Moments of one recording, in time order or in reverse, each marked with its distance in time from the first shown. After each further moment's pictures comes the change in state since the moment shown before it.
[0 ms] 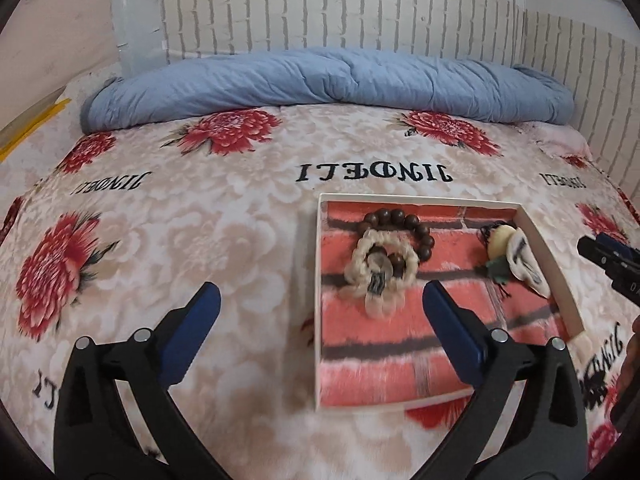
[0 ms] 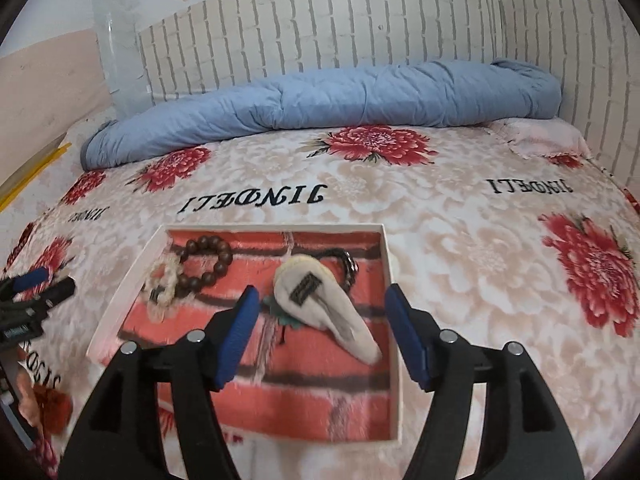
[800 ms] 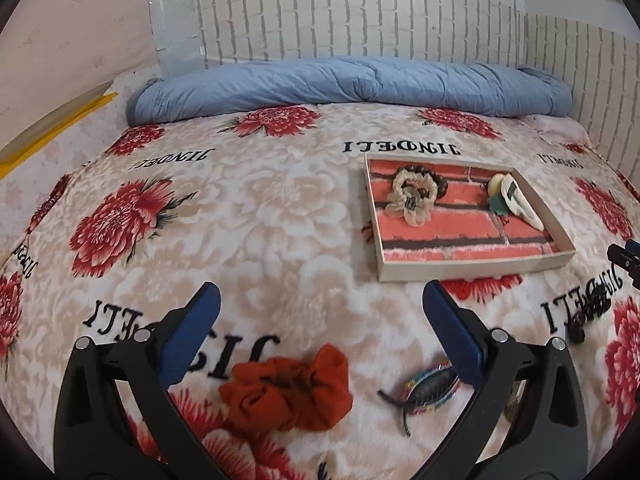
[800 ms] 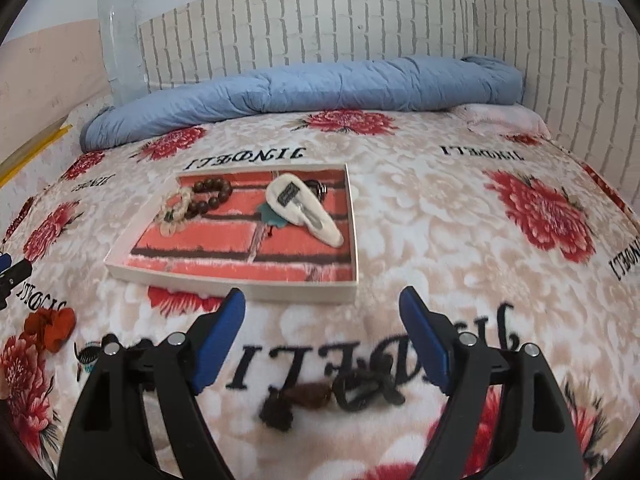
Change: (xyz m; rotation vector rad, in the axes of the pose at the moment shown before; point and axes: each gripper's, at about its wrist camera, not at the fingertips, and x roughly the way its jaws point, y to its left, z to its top) left arm -0.104 0.044 -0.095 0.011 -0.030 0.076; right arm -0.095 -0.009 -0.092 0.005 0.018 -0.071
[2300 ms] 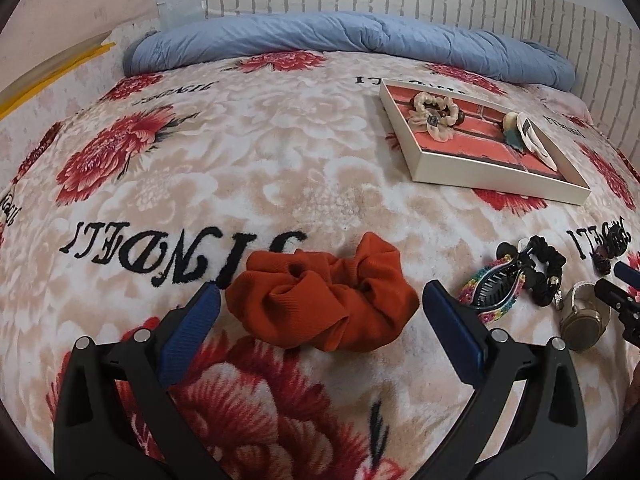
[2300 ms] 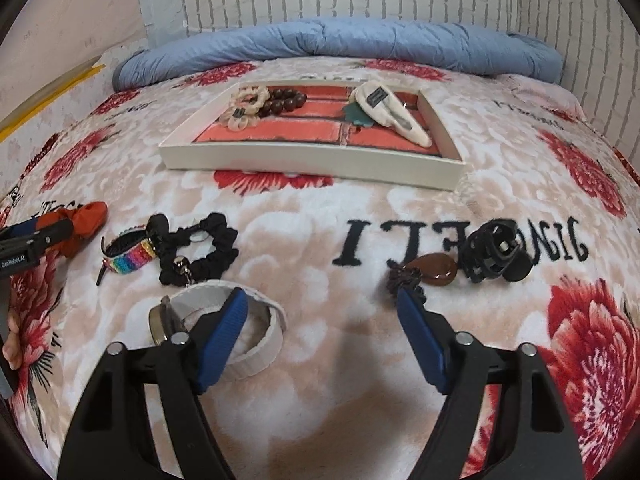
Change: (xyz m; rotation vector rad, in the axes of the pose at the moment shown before) left arm 0.034 0.034 -0.076 -0.033 0.128 -0.041; right arm 0.008 0.079 -0.089 -0.093 0.140 0.075
